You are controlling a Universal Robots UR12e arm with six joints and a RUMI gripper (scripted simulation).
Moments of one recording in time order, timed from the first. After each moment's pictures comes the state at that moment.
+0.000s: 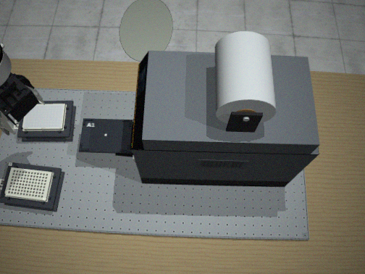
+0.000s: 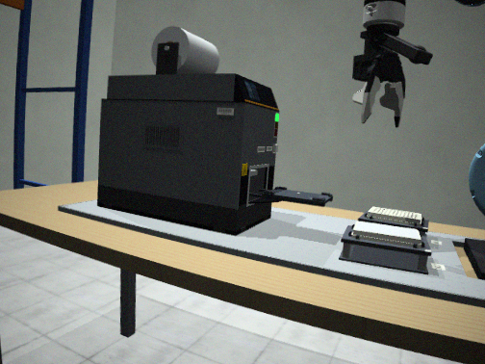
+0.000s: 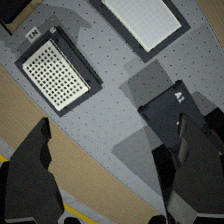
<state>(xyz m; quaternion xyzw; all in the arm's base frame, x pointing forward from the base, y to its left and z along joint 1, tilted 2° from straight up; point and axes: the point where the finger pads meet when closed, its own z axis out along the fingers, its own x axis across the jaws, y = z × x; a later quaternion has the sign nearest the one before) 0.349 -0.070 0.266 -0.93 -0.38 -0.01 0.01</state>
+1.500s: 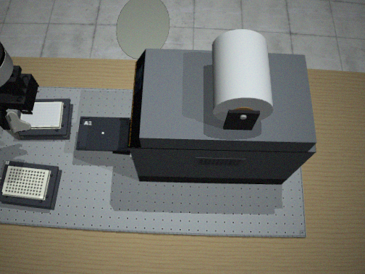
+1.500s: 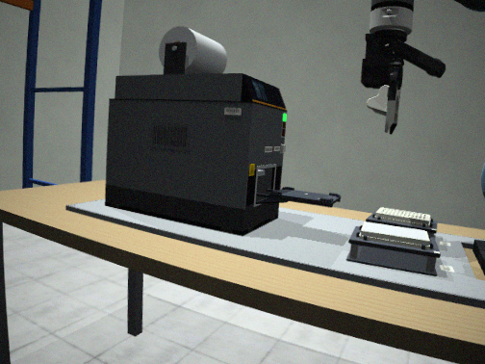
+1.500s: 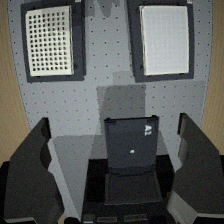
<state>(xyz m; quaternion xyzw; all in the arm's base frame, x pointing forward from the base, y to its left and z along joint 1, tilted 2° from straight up) 0.348 -0.069 0.250 -0.77 -0.64 -0.02 0.01</state>
